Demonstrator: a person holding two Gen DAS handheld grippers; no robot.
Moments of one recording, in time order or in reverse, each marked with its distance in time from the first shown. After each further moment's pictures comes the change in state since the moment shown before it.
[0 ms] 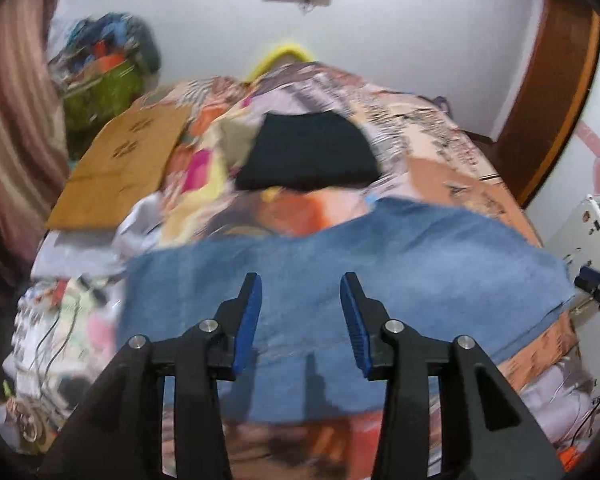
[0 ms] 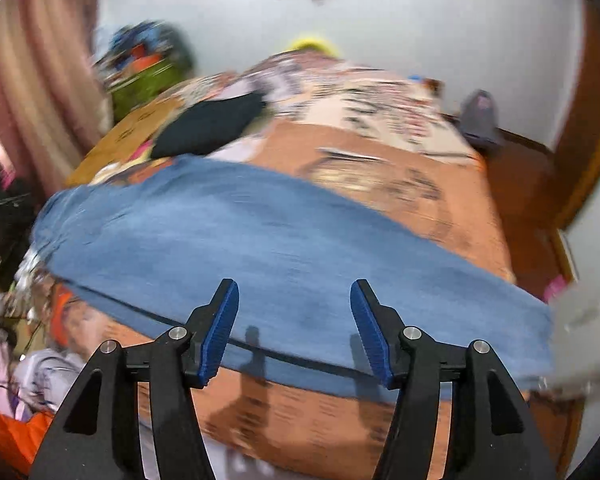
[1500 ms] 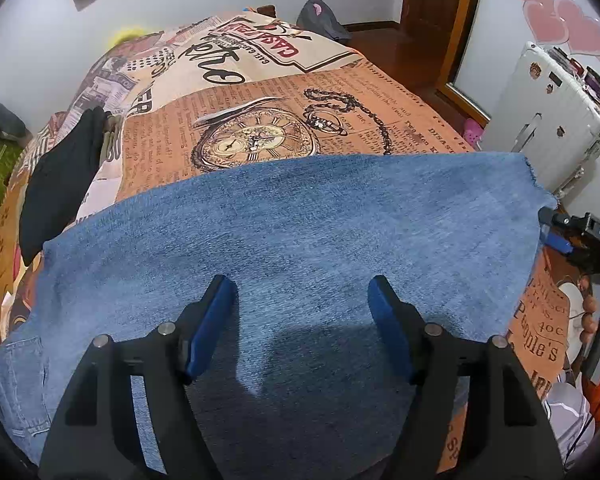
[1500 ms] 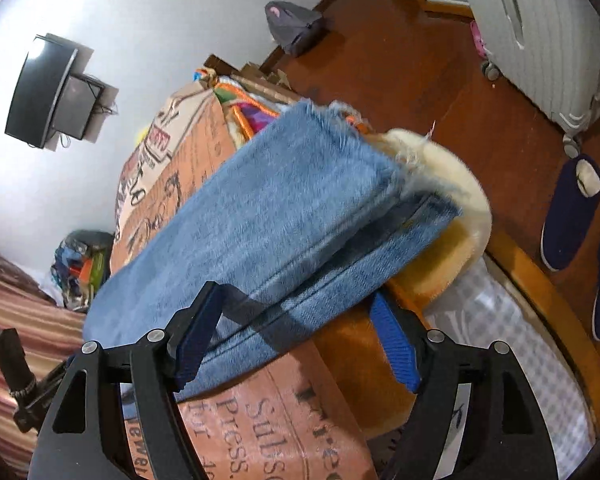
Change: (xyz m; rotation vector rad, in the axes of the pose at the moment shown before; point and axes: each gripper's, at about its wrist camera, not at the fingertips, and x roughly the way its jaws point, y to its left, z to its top) left arm 0.151 -0.338 -0.016 0.414 0.246 -0.105; right arm 0.032 -0.246 -0.130 0.904 -0.049 0.164
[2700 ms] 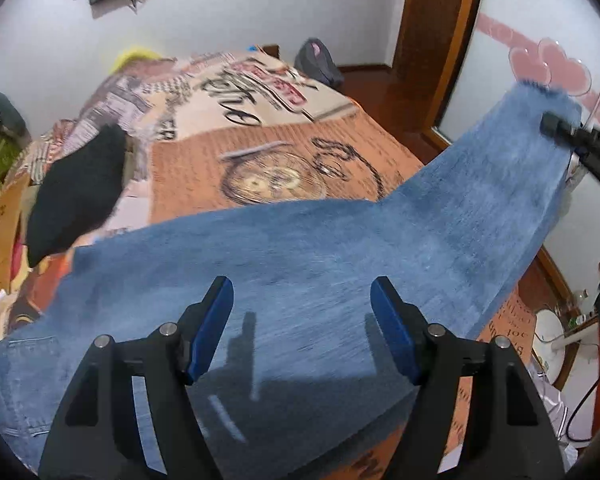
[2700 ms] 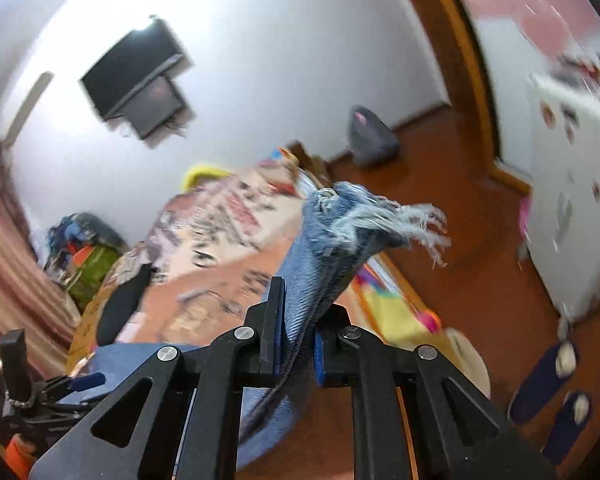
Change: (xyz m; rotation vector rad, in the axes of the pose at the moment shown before) left arm -0.062 0.044 -0.014 -0.056 -0.158 -0.079; right arm -0.072 0.166 0.036 -0.468 -0.327 0.023
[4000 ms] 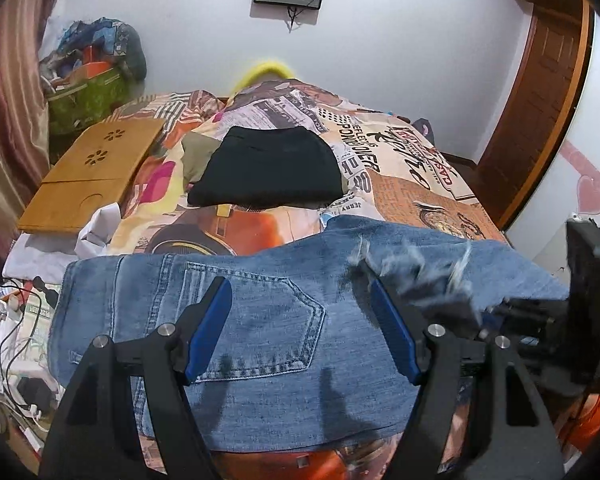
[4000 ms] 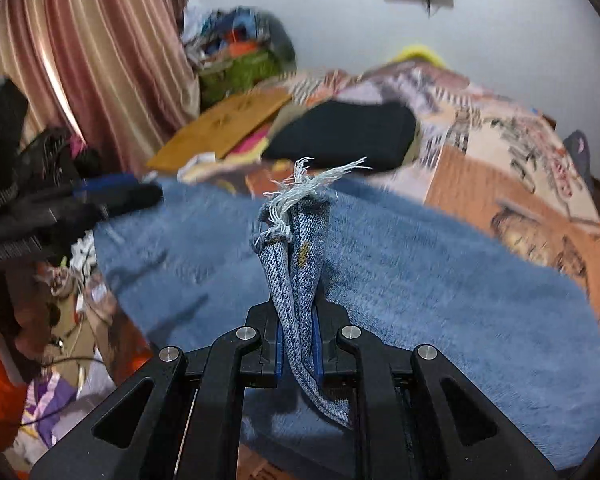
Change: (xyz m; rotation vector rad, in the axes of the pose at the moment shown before) left arm -0.124 0.218 -0.108 -0.371 -0.206 0.164; right arm 0.137 0.293 -0.173 -0.597 0.505 0.357
